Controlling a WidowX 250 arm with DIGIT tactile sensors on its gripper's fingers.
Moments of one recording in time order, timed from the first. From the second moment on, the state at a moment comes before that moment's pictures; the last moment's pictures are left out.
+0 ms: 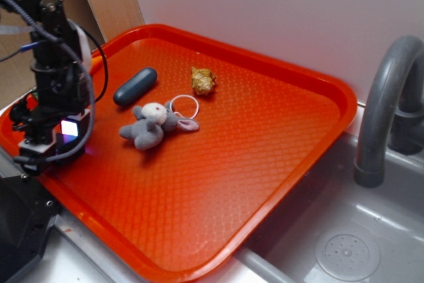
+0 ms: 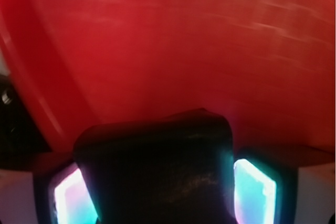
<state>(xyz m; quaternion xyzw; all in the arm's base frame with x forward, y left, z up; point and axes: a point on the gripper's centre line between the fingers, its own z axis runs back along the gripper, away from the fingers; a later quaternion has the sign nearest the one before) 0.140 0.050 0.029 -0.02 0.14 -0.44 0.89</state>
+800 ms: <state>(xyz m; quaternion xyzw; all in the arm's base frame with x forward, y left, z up) 0.207 0.059 0.132 0.01 -0.03 -0.07 1.00</state>
